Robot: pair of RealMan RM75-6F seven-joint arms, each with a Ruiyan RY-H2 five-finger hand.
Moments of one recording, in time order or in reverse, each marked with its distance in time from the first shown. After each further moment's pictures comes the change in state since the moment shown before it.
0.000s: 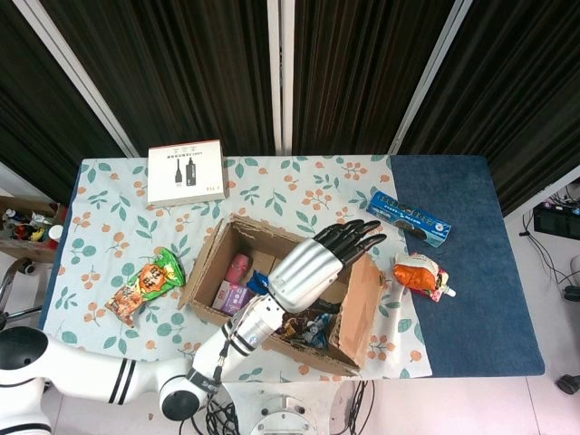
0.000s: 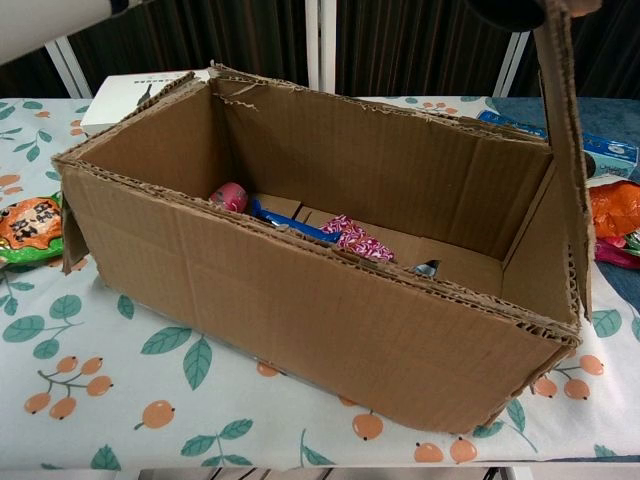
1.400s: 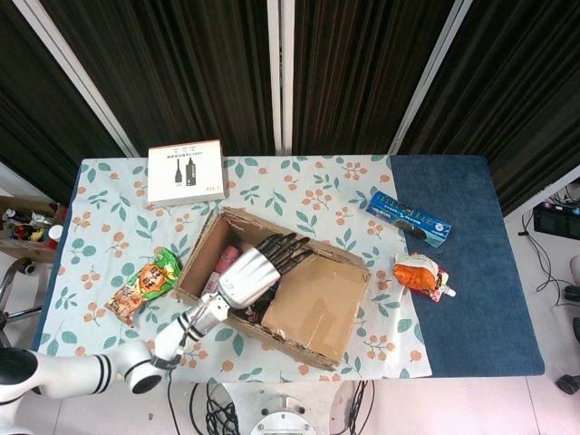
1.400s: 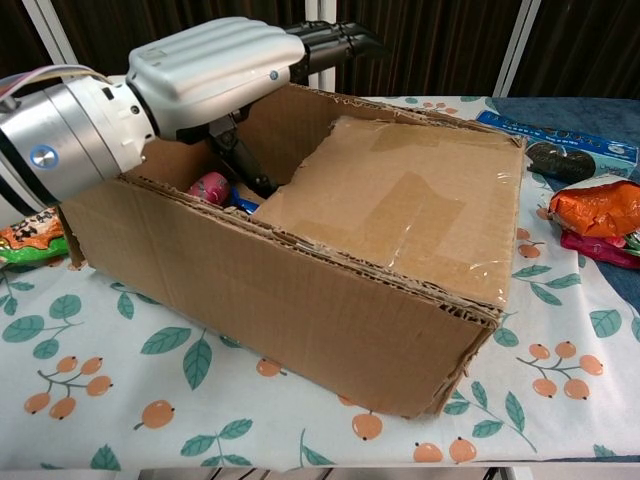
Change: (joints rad) left arm 0.178 0.001 0.340 0.501 0.492 0.080 -0.261; right arm 0.003 0.010 -0.016 -0.083 -0.020 0.007 -0.138
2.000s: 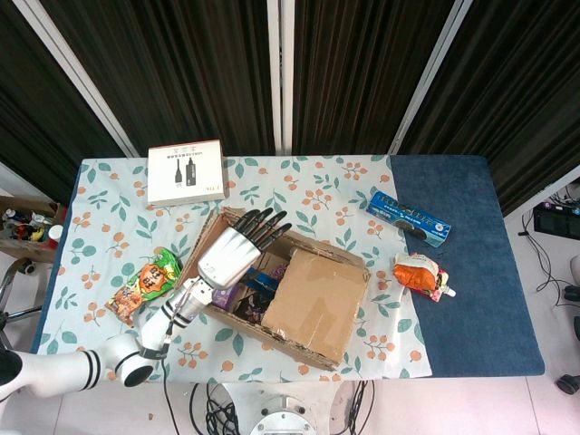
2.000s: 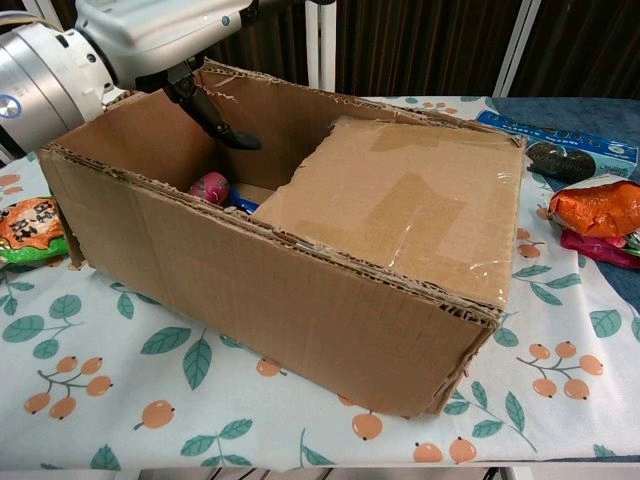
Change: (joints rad) left arm 0.014 0.060 -0.027 0.024 -0.068 0.052 0.077; right arm -0.001 0.016 0.000 -0.030 -0.011 0.014 -0.022
